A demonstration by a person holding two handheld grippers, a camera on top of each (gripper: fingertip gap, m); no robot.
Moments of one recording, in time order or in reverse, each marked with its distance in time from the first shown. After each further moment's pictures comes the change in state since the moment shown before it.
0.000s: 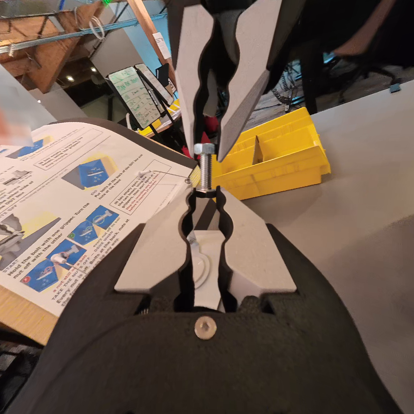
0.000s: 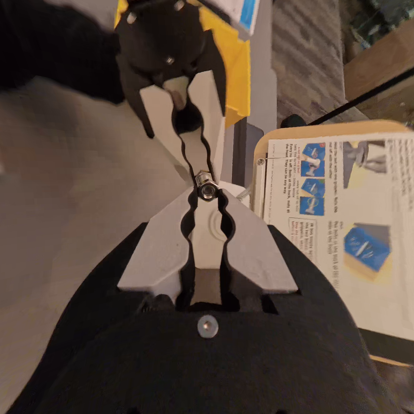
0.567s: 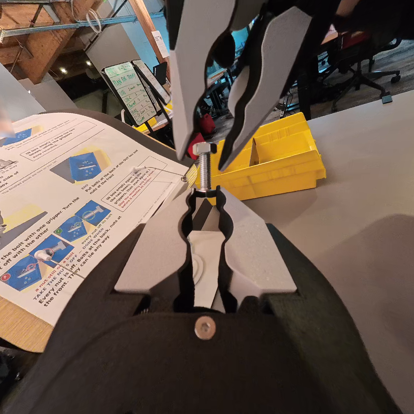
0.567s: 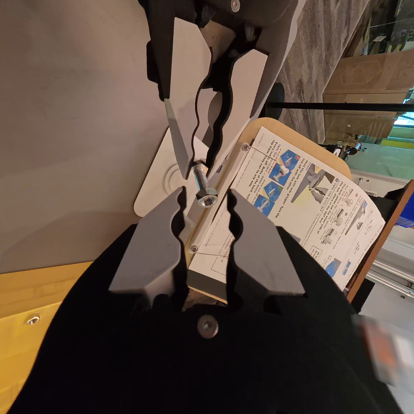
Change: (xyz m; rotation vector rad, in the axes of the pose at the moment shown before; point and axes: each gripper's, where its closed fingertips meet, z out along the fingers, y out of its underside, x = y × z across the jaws) left arm 0.000 0.005 0.005 0.007 0.013 -0.054; right arm 0.008 0.010 0.008 -0.361 0.084 -0.548
